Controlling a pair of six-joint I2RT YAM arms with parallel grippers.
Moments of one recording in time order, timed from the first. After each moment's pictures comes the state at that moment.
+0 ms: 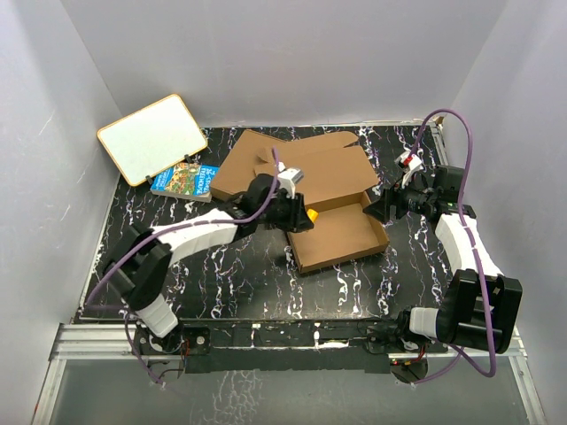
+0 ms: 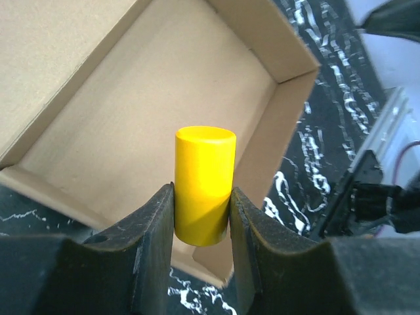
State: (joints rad) left arm -0.74 1.59 0.99 0.07 0.34 -0.47; right arm -0.23 1.27 0.83 -0.29 -0.98 -0.34
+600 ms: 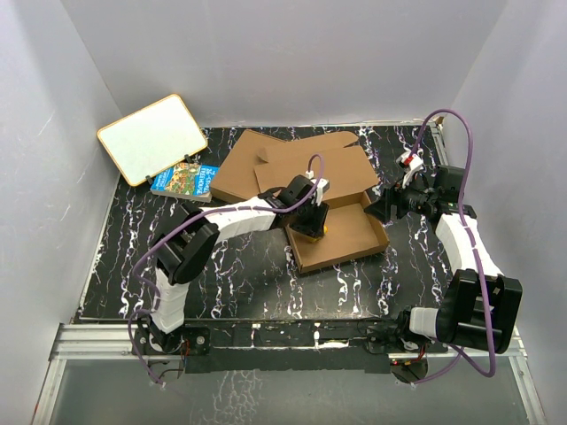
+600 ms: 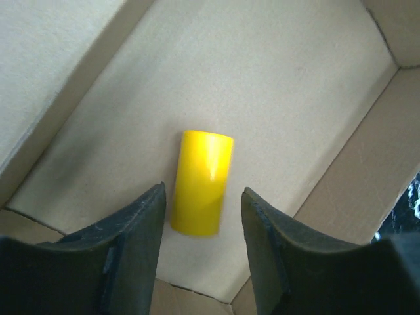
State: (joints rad) left arm -0.84 1.99 1.36 -0.24 0.15 -0.35; right arm -0.23 1.27 0.83 -0.29 -0.97 -0.34
